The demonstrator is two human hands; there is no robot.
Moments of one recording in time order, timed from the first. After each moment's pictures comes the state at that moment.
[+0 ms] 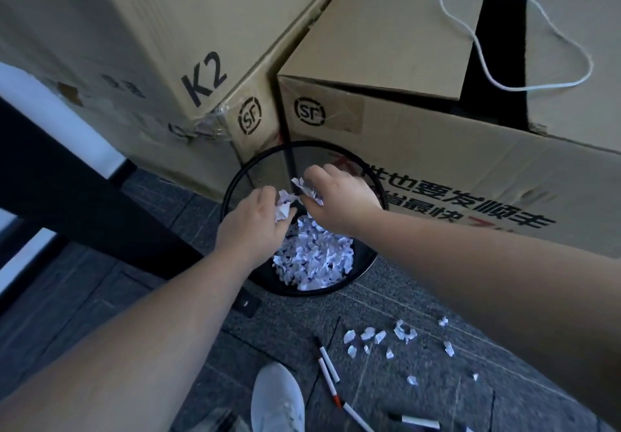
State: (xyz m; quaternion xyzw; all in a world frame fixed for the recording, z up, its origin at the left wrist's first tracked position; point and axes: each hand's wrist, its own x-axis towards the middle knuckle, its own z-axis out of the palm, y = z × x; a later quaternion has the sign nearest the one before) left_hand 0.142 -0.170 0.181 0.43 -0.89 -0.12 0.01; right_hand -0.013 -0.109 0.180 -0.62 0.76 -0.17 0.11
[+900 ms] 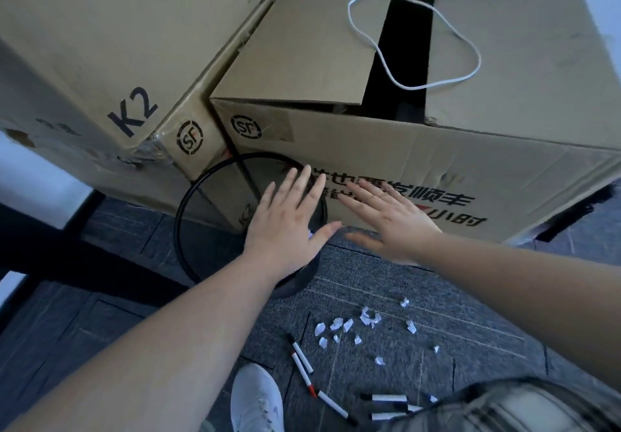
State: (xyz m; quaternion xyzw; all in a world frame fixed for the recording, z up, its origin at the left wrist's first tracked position) left_hand 0.058 -0.087 0.213 0.26 -0.97 -0.04 -0.01; right_hand -0.110 0.039 0.182 -0.65 0.75 -0.02 0.12
